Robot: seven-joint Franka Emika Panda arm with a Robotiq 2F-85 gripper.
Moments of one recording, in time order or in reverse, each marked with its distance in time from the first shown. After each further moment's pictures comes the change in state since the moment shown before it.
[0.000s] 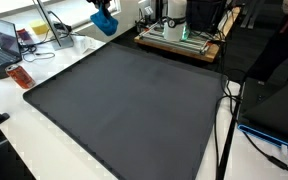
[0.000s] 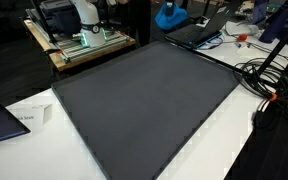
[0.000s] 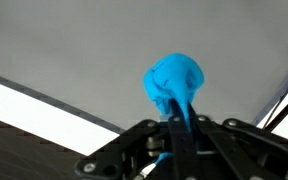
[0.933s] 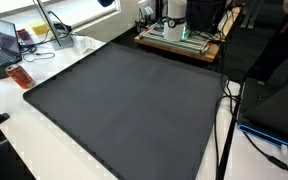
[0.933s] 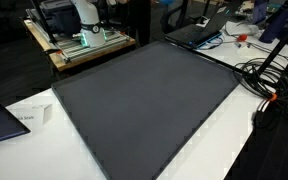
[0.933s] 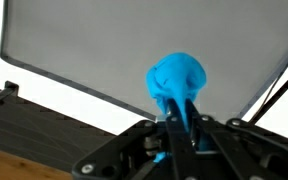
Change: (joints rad) arm 0.034 -0.142 -0.026 -0.017 -0.013 -0.014 0.078
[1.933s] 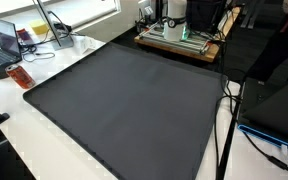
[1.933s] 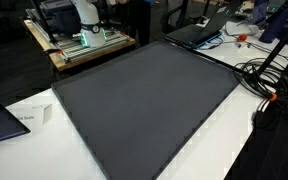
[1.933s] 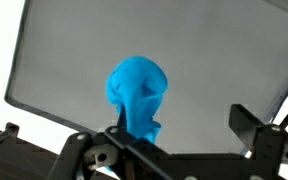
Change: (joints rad) arm 0.022 -0.016 0.001 0.001 -0.075 -0.192 0.053
